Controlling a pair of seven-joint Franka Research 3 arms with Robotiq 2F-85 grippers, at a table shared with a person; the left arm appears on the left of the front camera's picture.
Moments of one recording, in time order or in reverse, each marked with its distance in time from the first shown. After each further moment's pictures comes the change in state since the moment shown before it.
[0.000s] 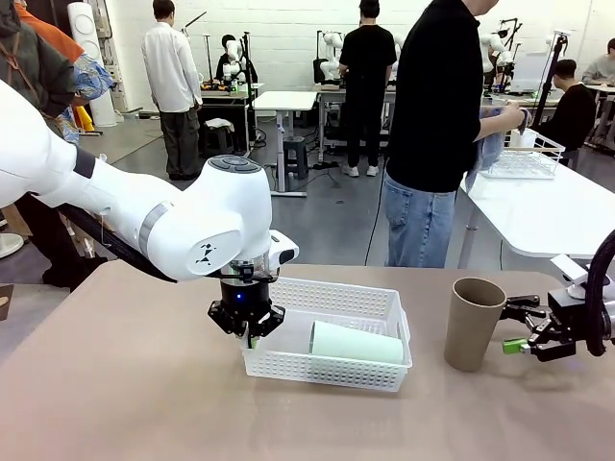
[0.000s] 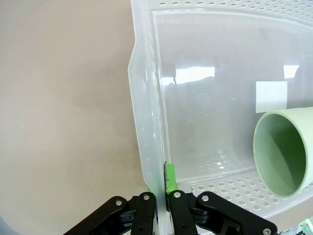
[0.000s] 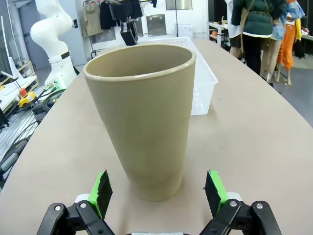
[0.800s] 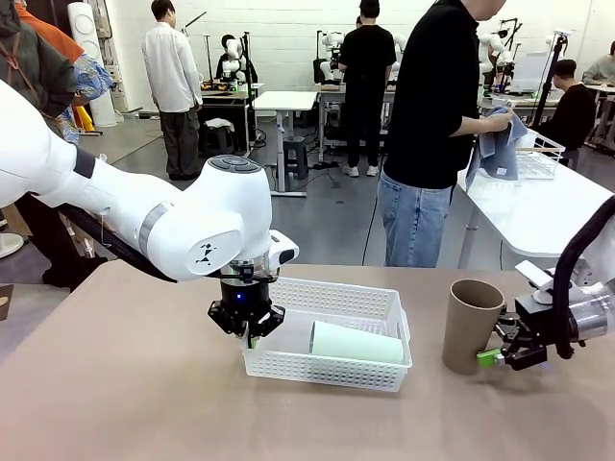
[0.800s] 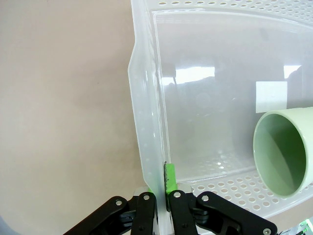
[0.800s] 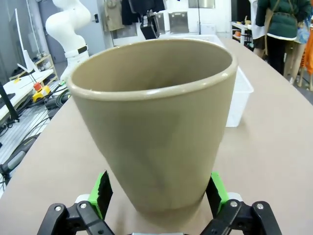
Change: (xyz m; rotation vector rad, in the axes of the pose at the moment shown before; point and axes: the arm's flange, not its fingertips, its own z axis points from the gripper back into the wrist) left arm 0.000 0.000 0.000 0.000 0.000 0.000; right arm 0.003 -0.001 -0.054 0.123 0.022 0.016
